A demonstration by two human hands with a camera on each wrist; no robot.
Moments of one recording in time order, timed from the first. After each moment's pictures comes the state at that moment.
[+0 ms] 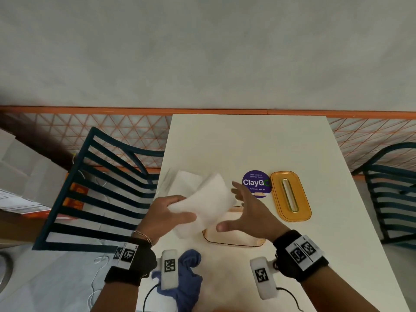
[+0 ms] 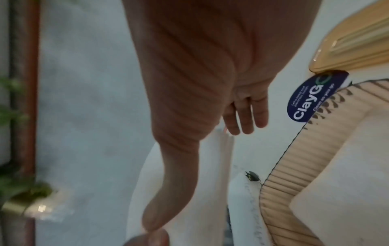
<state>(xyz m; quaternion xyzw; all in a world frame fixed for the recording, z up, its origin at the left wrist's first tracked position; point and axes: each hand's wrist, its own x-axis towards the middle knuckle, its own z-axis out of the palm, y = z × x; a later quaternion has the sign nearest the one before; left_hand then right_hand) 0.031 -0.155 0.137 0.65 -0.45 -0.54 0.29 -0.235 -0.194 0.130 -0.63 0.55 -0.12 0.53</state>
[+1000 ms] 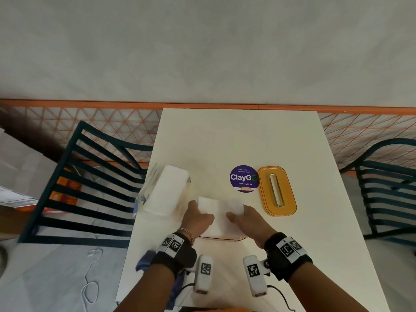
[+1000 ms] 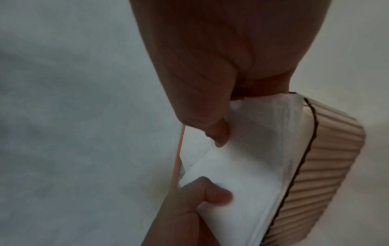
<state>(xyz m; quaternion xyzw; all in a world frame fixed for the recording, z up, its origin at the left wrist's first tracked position) -0.099 -0.166 0.076 0.76 -0.31 -0.53 0.19 -0.281 -0.180 0.062 -0.43 0.62 -0.15 0.64</state>
